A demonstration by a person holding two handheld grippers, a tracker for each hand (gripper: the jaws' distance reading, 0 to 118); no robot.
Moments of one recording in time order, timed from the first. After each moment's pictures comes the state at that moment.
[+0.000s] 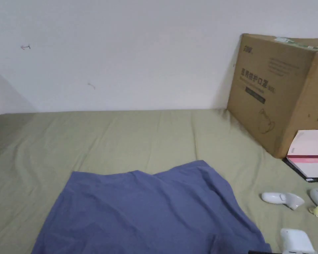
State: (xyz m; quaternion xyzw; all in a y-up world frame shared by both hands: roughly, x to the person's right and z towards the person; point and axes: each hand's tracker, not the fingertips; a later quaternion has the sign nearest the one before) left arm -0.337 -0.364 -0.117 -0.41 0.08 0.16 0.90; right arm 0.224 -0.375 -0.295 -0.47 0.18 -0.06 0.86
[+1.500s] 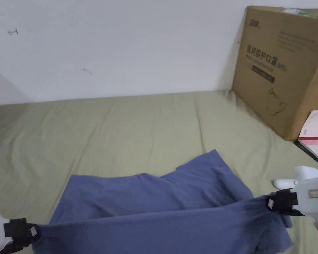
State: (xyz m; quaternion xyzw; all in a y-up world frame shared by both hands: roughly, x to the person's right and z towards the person) left arm -0.407 -0.343 -0.265 -0.42 0.07 0.29 0.86; right arm 0.222 -0.338 -0.437 -0.47 0.17 -0.09 0.86
